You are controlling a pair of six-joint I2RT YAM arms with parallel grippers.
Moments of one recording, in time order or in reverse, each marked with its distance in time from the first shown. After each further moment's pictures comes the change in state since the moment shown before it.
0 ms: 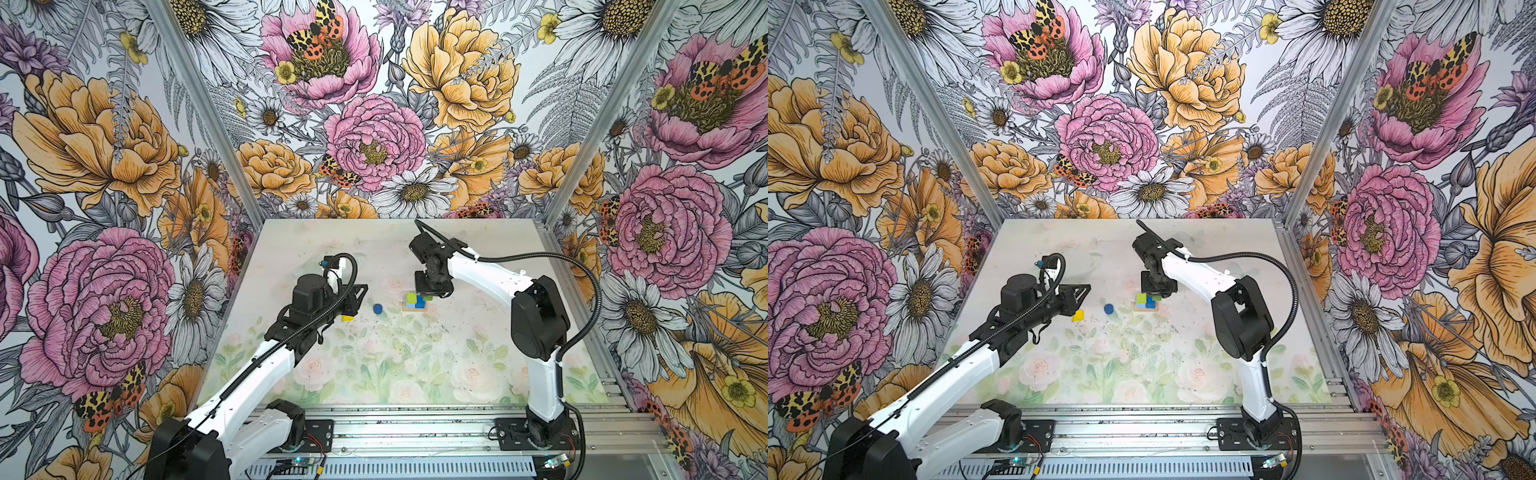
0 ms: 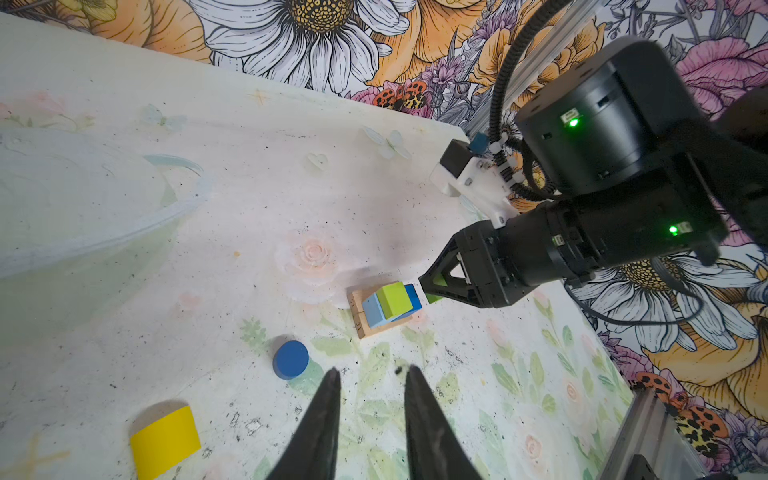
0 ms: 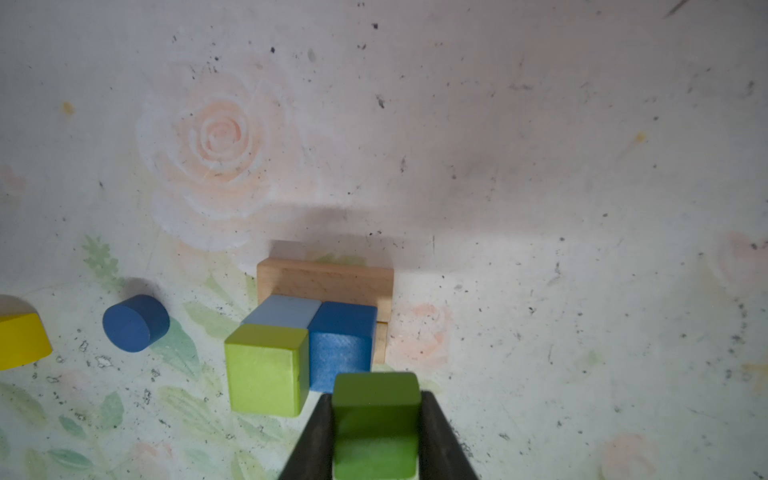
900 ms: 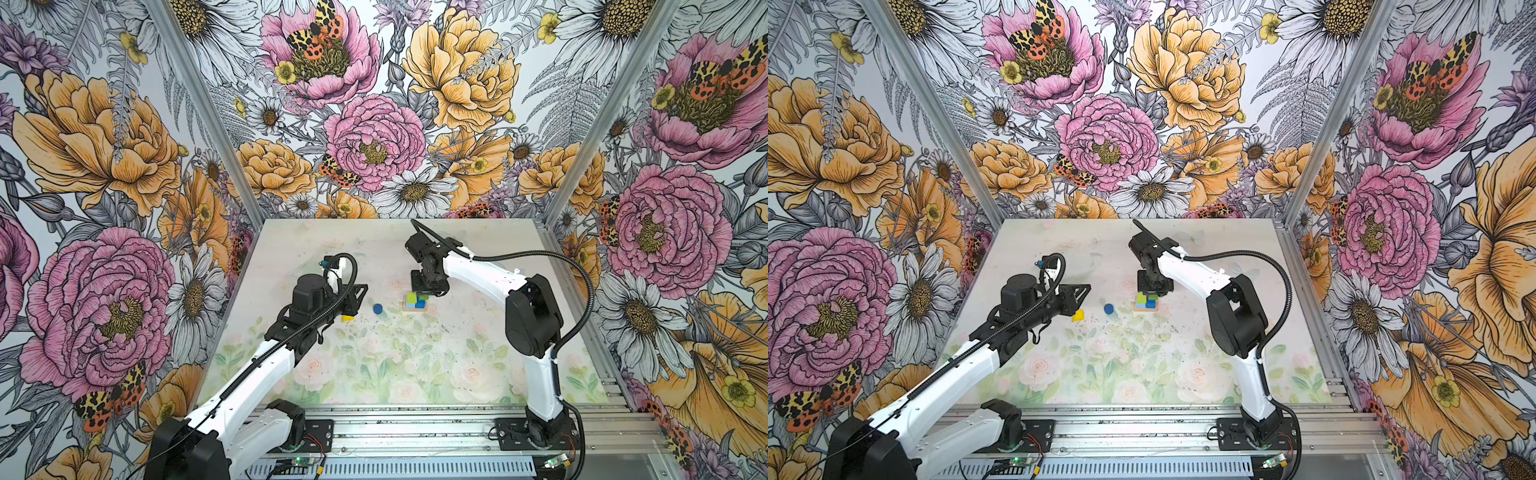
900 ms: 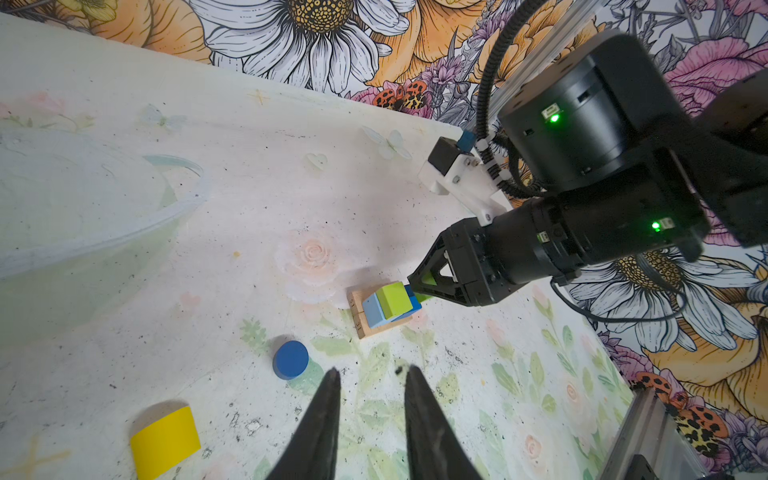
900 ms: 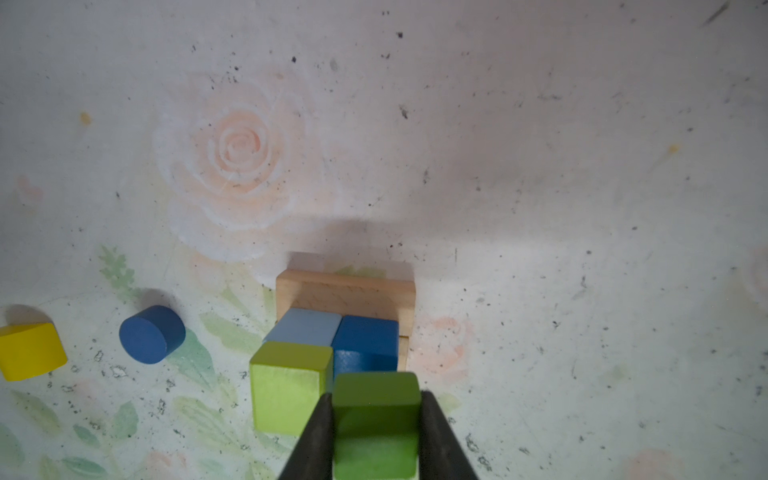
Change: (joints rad) left arm -0.001 0.000 0.000 0.000 0.000 0.000; right arm 0.013 0.045 0.051 -0.003 -0.008 0.010
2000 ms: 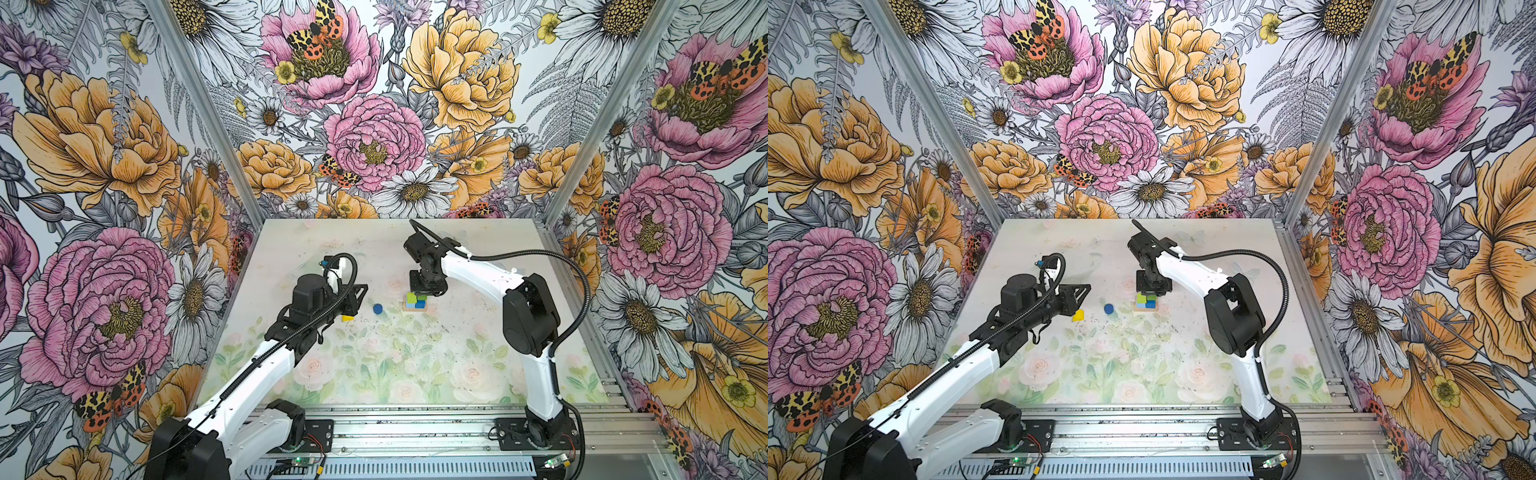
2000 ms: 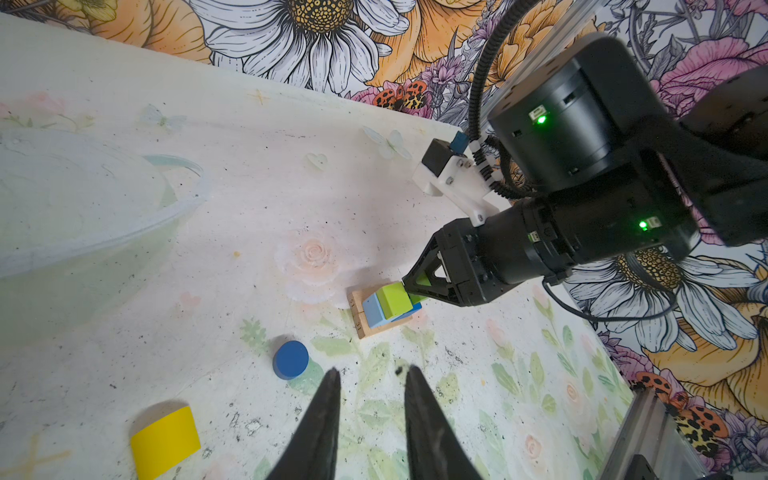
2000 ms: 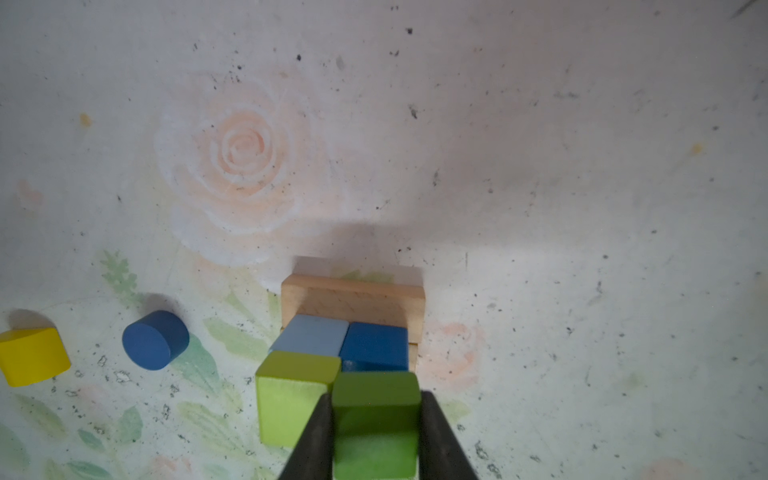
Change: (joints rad) left arm 0.000 0.000 0.000 0.000 0.000 0.000; right arm 0.002 0.019 0.014 0.000 -0.010 0.008
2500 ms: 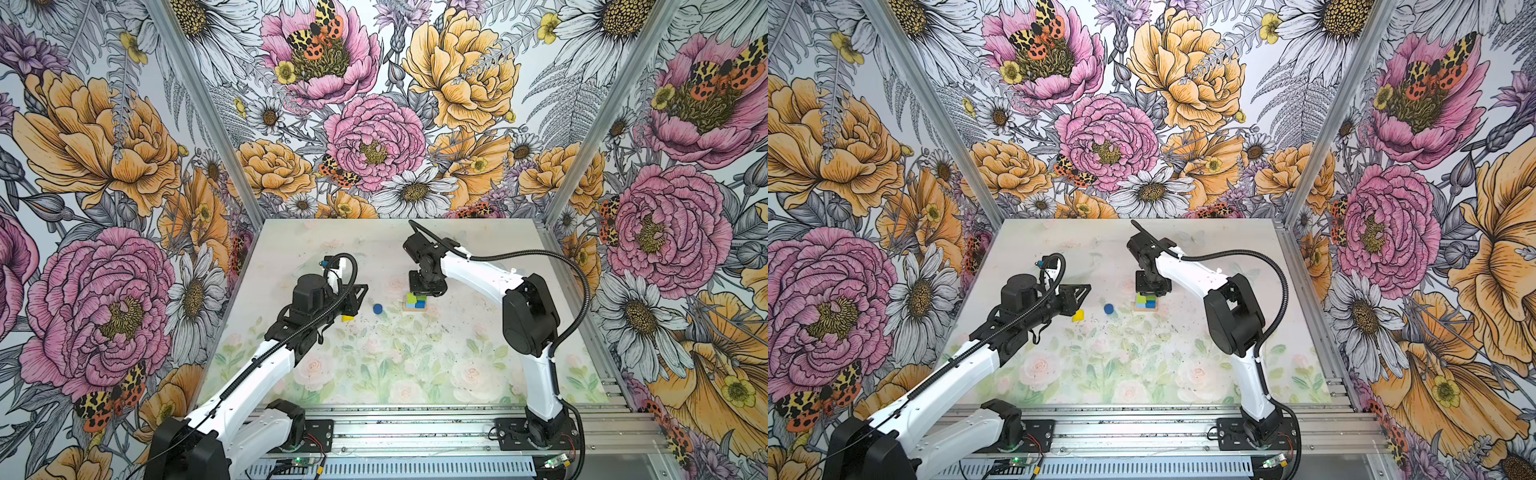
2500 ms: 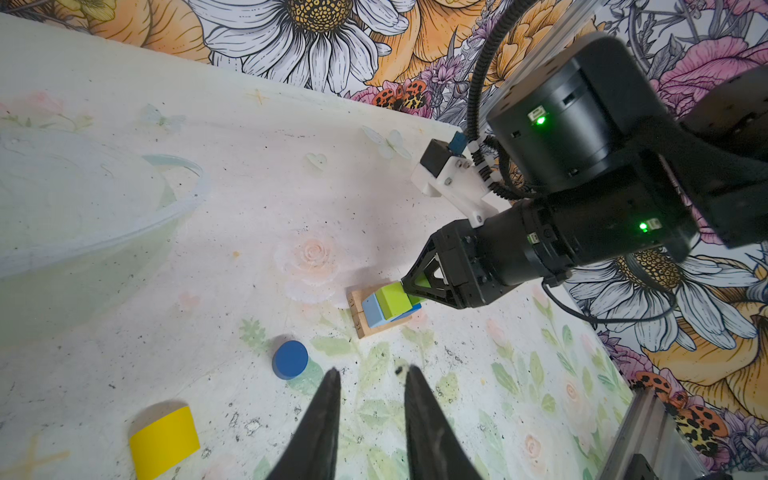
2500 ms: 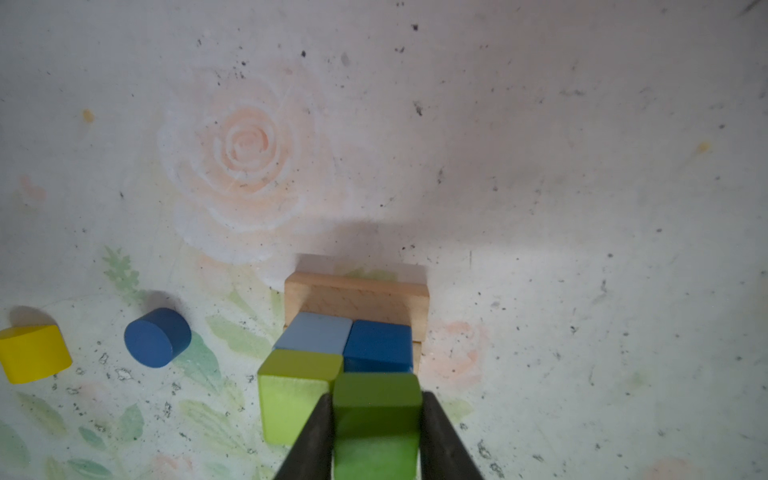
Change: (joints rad) left arm -0.002 0.000 0.000 0.000 0.000 0.000; right arm 0.004 0.000 0.000 0.000 0.000 0.000
